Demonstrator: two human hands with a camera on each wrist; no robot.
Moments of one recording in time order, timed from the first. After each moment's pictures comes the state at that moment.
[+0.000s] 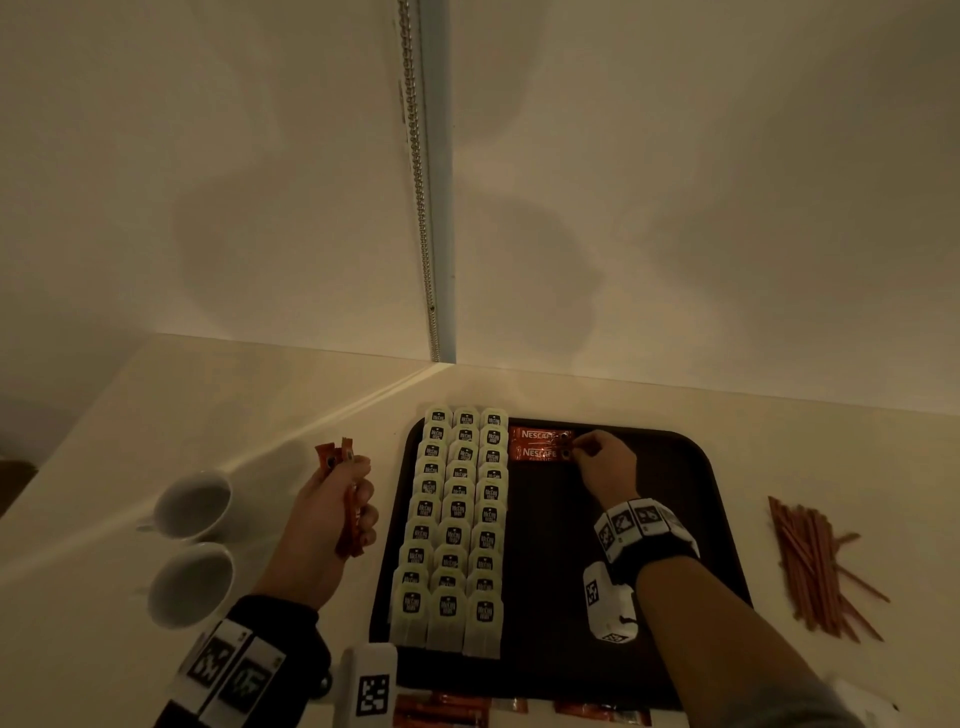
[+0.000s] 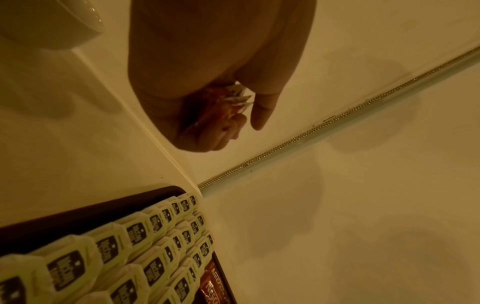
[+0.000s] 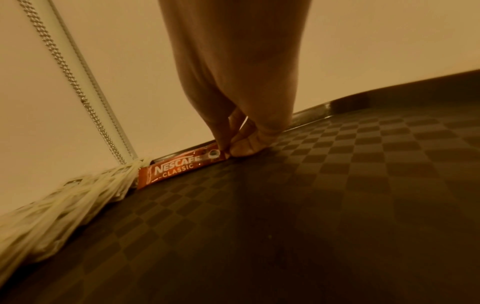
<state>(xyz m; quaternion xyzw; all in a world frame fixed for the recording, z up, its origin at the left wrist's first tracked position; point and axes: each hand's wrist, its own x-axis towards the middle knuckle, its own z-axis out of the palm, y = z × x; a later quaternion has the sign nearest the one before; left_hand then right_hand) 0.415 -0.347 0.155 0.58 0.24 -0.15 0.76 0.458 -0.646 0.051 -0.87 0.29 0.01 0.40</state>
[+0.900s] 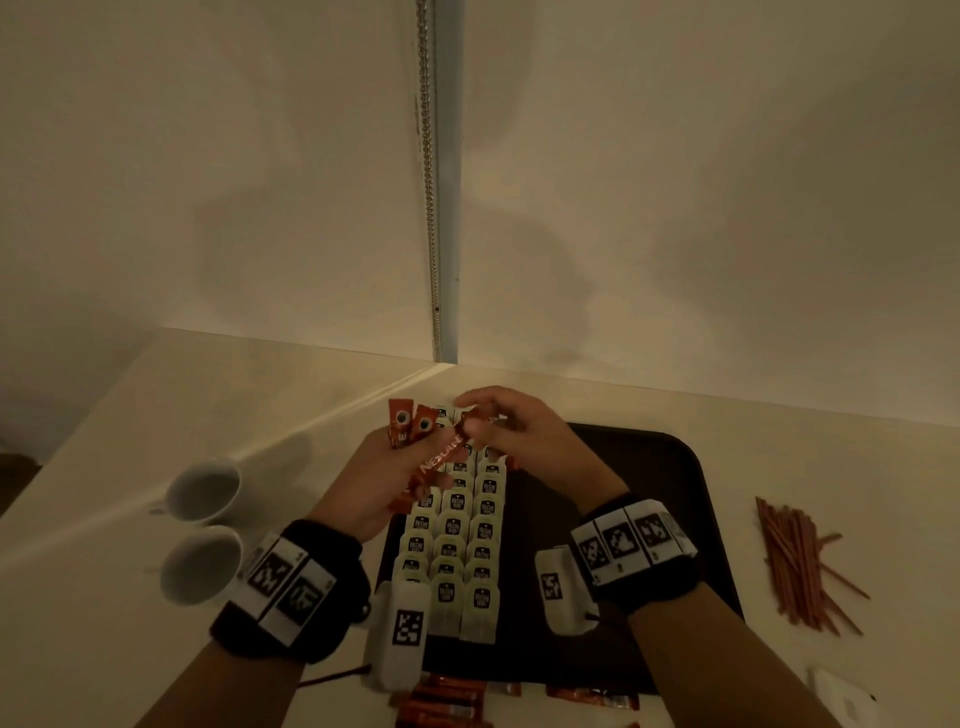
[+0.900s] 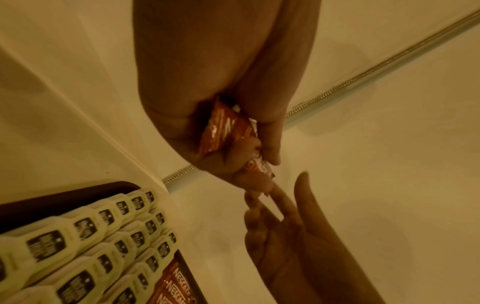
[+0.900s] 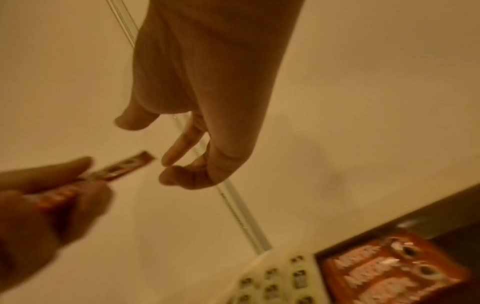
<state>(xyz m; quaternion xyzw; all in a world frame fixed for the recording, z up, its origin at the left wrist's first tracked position) 0.423 -0.381 0.190 0.66 0.08 -0.23 0.71 0.433 -0.561 0.186 -0.77 -0.08 0.12 0.62</state>
